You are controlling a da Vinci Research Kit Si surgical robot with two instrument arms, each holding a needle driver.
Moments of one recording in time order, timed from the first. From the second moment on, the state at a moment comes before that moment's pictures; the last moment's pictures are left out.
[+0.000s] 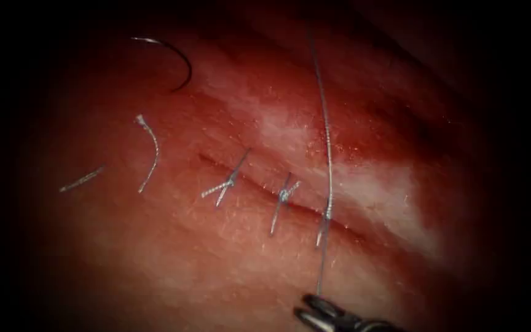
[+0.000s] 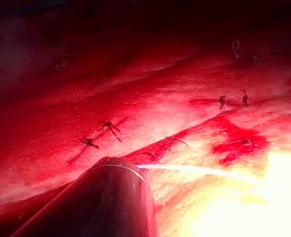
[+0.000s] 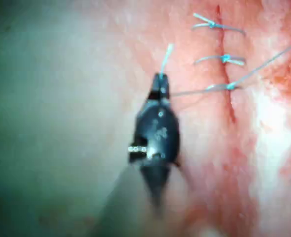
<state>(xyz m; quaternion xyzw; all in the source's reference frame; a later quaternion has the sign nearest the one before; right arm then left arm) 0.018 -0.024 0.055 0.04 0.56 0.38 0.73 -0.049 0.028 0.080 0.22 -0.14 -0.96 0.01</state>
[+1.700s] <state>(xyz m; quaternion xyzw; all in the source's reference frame) 0.011 -0.010 0.063 0.10 0.55 0.43 0.71 -0.045 0.022 0.048 0.33 -0.17 -0.93 -0.05</state>
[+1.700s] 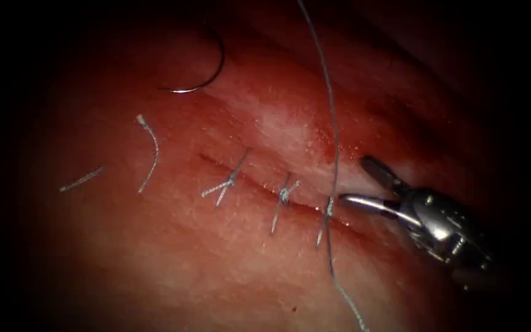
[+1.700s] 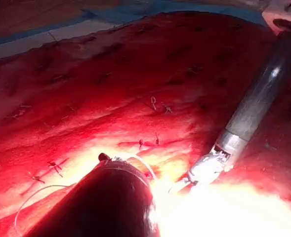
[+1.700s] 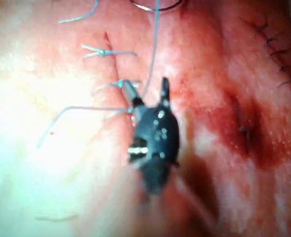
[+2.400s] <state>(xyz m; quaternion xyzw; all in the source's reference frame) 0.015 -0.009 0.066 0.12 0.53 0.42 0.72 -0.047 0.021 0.045 0.33 -0.18 -0.93 -0.05</state>
